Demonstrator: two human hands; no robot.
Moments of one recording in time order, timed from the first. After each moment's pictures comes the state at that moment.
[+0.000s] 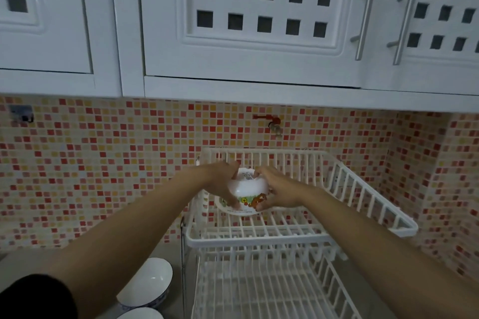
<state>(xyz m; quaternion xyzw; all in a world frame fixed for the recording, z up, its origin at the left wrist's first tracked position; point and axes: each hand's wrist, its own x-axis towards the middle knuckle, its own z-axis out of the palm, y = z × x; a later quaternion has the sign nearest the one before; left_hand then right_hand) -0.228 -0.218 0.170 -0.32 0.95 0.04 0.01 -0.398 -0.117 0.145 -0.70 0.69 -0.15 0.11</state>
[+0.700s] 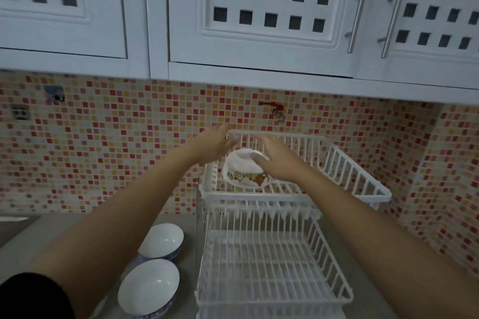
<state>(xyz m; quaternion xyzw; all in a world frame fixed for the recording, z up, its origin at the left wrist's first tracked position) -0.161 -0.149 0.188 -0.33 0.92 0.06 -0.21 -0.323 -0.049 0.175 -0.68 0.70 -0.22 -0.02</state>
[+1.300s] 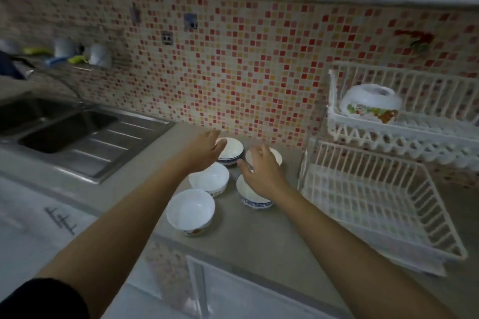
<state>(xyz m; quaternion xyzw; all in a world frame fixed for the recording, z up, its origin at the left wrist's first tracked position) 0.102 -0.083 0.034 -0.60 0.78 0.12 -0.15 -0.063 -0.039 0.004 -0.73 0.63 -0.24 0.13</state>
